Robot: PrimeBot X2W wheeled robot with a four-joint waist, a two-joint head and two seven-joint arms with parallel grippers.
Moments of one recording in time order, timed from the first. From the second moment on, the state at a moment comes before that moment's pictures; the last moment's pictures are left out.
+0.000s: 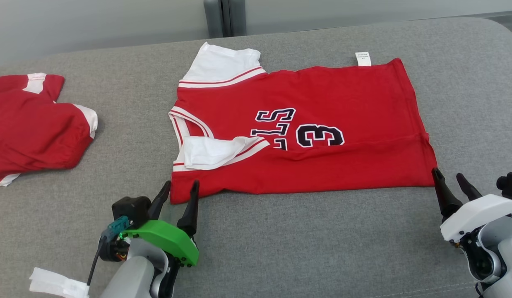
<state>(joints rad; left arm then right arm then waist) -0.36 0.11 -0.40 0.66 -0.58 -0.11 -0.26 -0.23 -0.35 0.10 0.45 0.74 0.13 -0.03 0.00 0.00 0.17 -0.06</state>
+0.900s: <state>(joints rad) -0.43 0.07 -0.42 0.85 -0.61 -0.12 -0.26 -0.40 -0.33 0.29 0.78 0.74 0.13 -0.18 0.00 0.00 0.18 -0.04</state>
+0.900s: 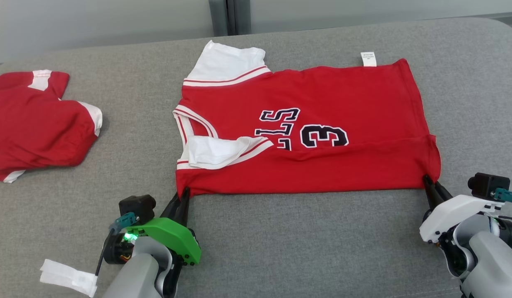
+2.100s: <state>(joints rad) 0.00 0.09 -0.32 0.41 -0.54 -0.03 -0.26 0.04 -0.26 0.02 0.33 0.63 0.13 -0.14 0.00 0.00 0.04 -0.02</state>
